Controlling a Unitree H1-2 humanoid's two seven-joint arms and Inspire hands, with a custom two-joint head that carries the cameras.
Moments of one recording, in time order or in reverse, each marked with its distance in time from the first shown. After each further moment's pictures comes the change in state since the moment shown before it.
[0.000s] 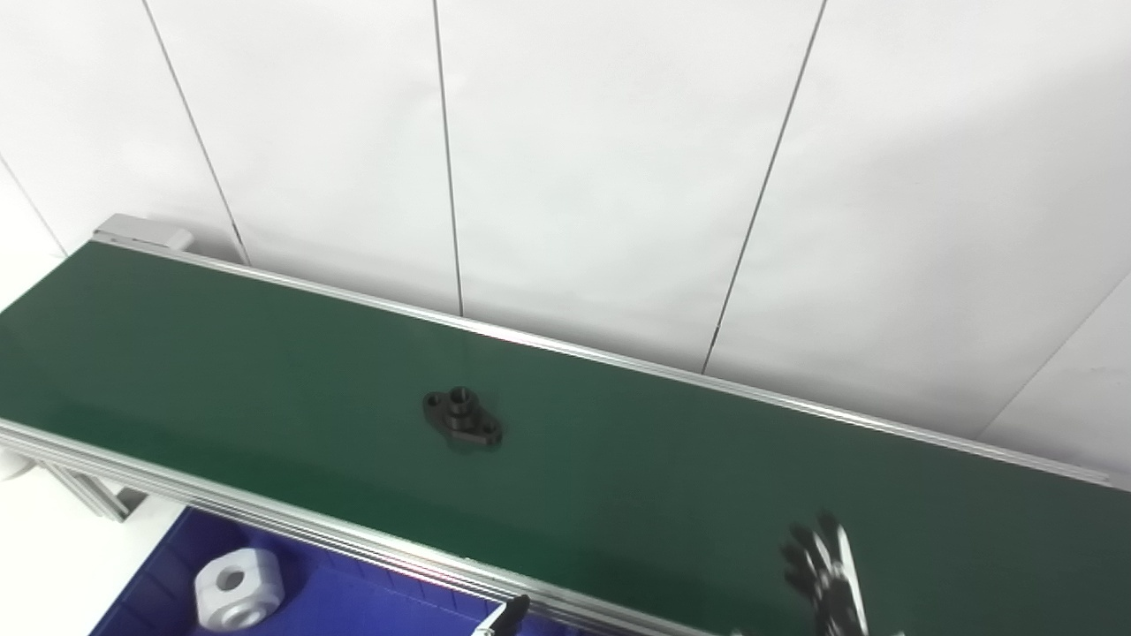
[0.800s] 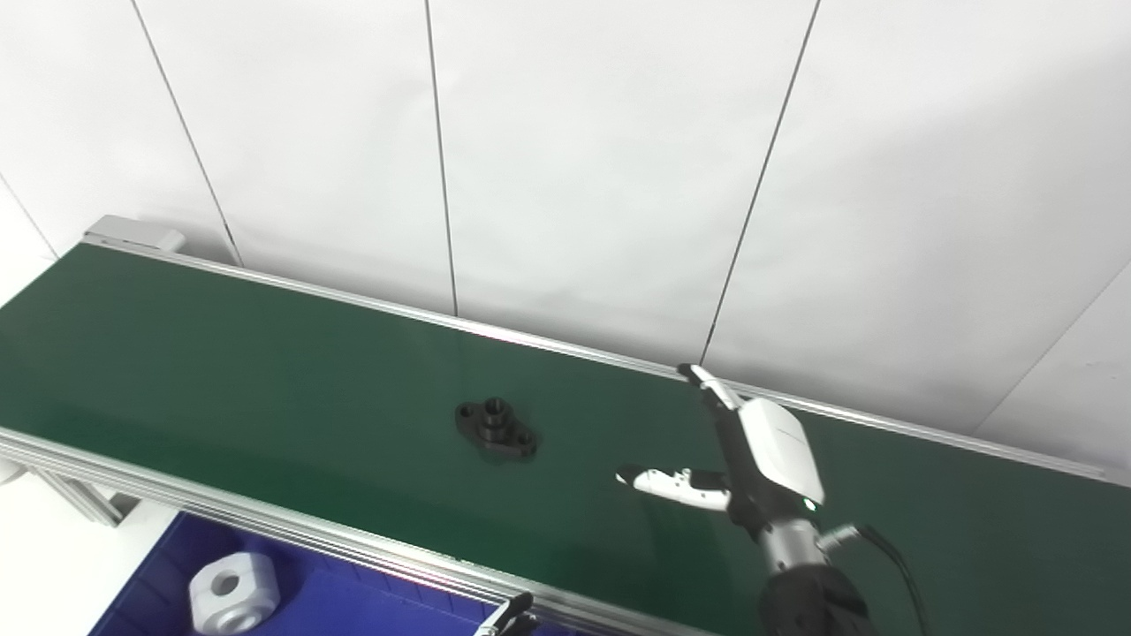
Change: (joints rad) left arm 0.007 0.002 -0.009 -0.042 -0.003 0.037 -0.014; right arm -0.568 -0.040 0.127 0.393 -0.440 0.272 0.115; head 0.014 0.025
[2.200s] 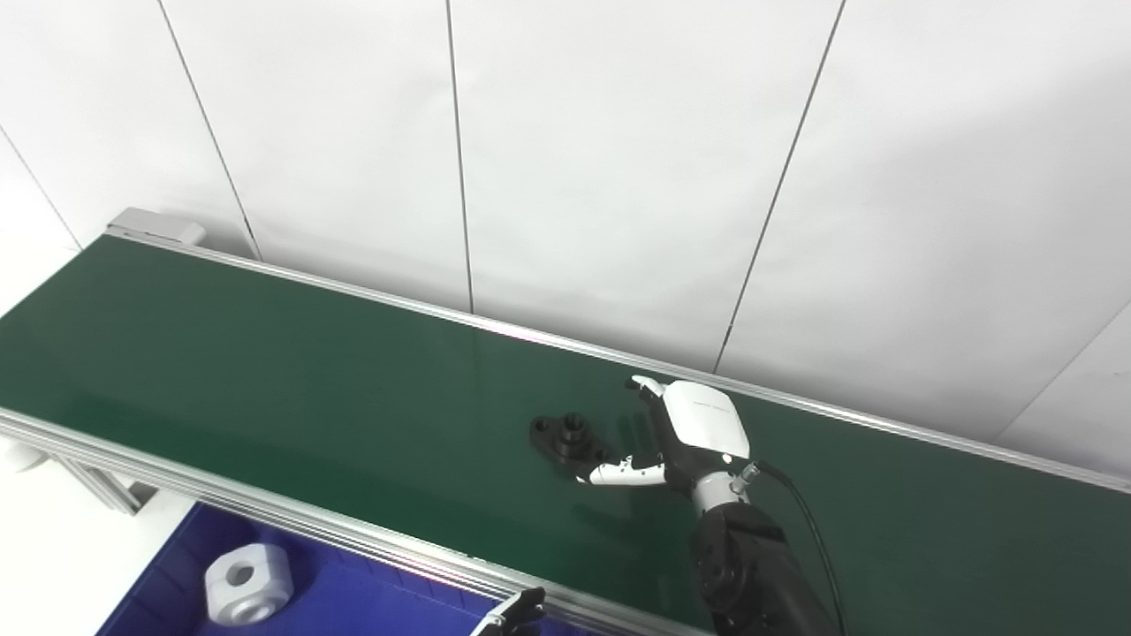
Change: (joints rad) left arm 0.002 0.000 -0.003 -0.007 0.045 -0.017 0.059; right arm -0.228 0.051 0.157 0.443 -0.062 0.057 -0.111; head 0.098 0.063
